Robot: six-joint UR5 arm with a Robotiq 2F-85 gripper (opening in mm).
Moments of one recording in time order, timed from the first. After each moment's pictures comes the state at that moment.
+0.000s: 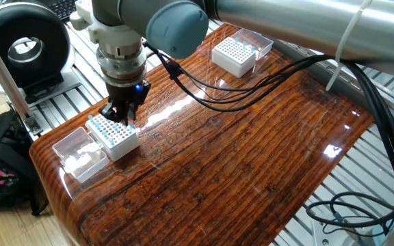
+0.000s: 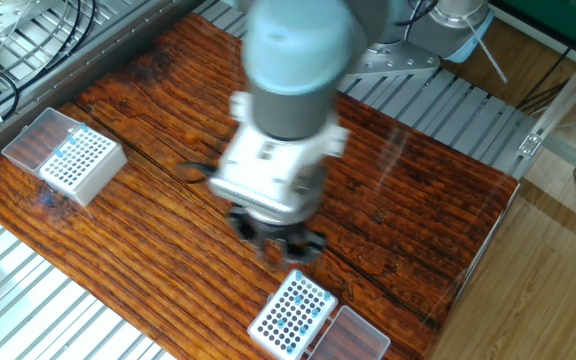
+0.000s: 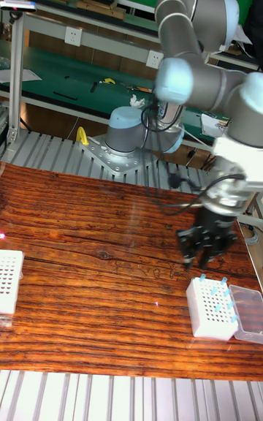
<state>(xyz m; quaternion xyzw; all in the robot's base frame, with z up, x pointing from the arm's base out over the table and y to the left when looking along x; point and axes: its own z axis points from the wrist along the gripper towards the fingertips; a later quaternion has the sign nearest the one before) 0.611 0.145 0.105 -0.16 0.98 0.01 0.06</state>
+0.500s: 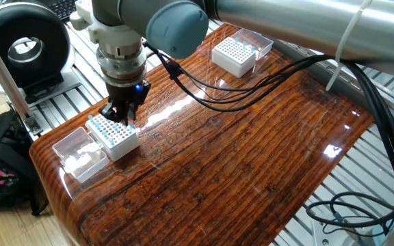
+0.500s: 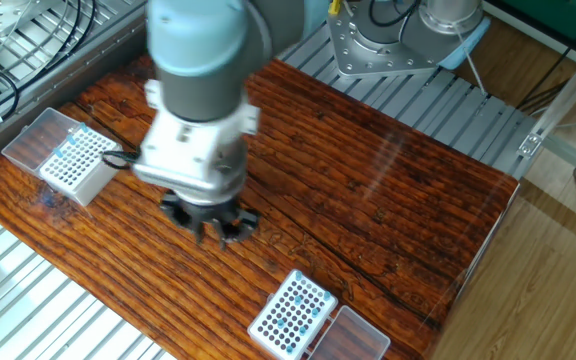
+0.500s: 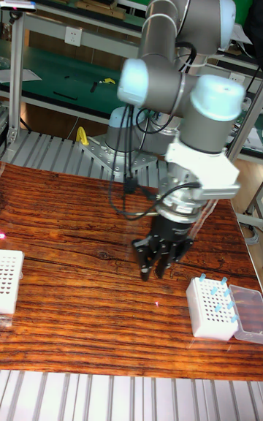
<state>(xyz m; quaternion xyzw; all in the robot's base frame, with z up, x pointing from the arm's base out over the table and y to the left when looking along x) 0.627 0.076 0.092 -0.21 0.98 0.00 0.06</state>
